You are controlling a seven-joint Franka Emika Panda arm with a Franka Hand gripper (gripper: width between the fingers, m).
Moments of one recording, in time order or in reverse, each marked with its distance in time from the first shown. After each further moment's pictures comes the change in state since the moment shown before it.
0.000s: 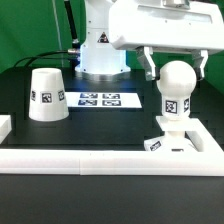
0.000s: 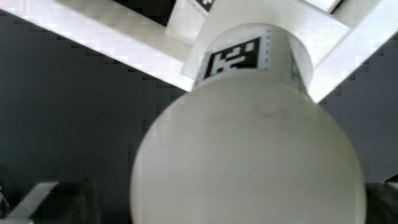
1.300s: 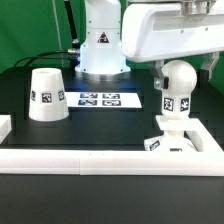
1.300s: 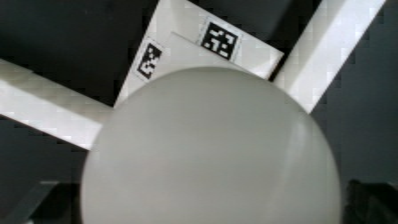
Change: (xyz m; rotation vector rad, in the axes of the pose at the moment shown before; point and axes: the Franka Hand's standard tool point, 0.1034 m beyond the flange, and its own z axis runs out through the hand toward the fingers) arm -0.001 -0.016 0.007 0.148 -0.388 0.014
